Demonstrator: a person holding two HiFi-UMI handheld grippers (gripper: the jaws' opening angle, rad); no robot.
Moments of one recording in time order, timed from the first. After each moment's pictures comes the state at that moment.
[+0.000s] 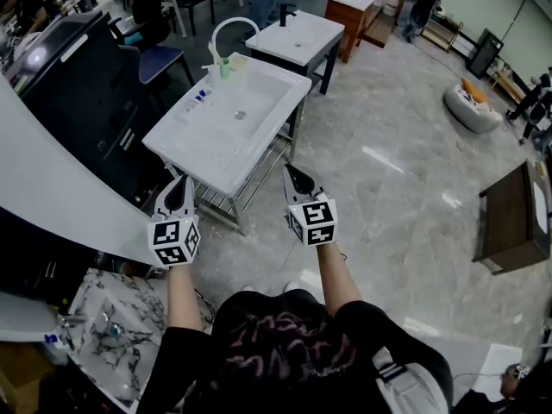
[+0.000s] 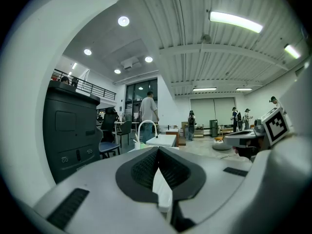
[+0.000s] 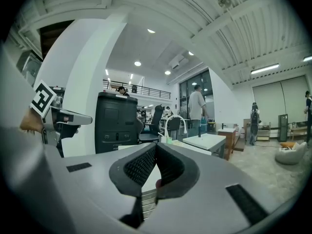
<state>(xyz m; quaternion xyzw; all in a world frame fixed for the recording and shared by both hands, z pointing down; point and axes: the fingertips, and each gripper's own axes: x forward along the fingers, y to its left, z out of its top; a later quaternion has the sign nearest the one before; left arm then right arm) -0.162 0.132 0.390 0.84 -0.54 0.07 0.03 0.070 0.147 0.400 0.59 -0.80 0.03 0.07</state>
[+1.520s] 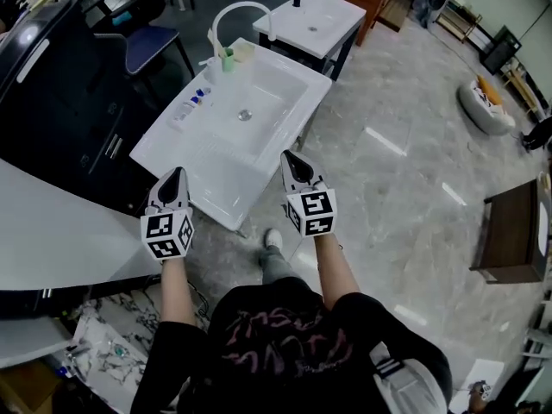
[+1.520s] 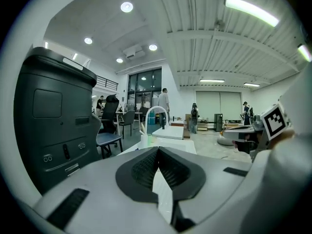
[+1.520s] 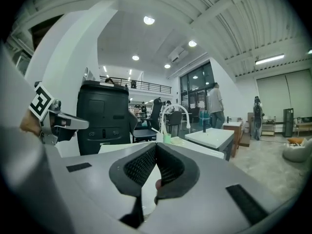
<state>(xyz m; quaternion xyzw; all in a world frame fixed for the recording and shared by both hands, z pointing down) -0.171 -0.066 0.450 0.83 -0.55 0.11 0.07 0.070 -0.061 0.449 0.58 -0.81 0.05 0.09</state>
